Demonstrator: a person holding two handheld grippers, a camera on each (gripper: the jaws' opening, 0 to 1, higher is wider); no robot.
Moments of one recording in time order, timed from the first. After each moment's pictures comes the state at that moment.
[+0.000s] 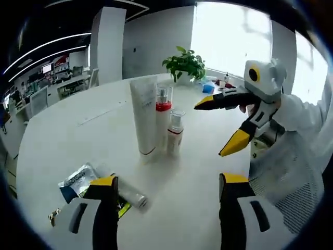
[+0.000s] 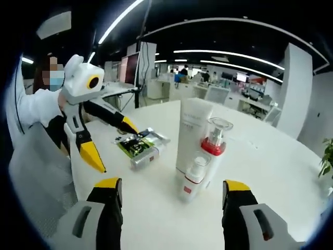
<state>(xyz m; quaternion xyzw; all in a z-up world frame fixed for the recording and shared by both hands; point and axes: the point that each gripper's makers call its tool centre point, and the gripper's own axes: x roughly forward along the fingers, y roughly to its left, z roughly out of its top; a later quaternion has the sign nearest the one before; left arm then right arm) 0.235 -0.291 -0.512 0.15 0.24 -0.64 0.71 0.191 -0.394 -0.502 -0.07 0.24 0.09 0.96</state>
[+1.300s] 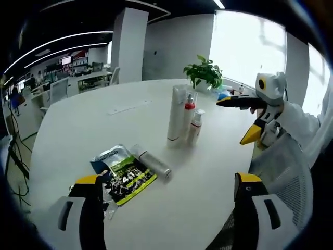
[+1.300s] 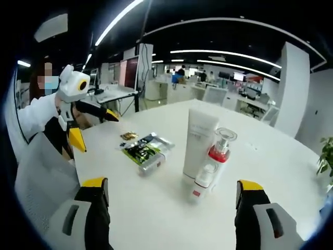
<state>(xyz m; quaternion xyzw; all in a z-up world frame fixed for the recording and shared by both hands) 0.255 -0.211 -0.490 0.11 0.25 -0.59 0.76 0.182 -0.371 -0.481 -0.06 0.24 0.08 0.97</state>
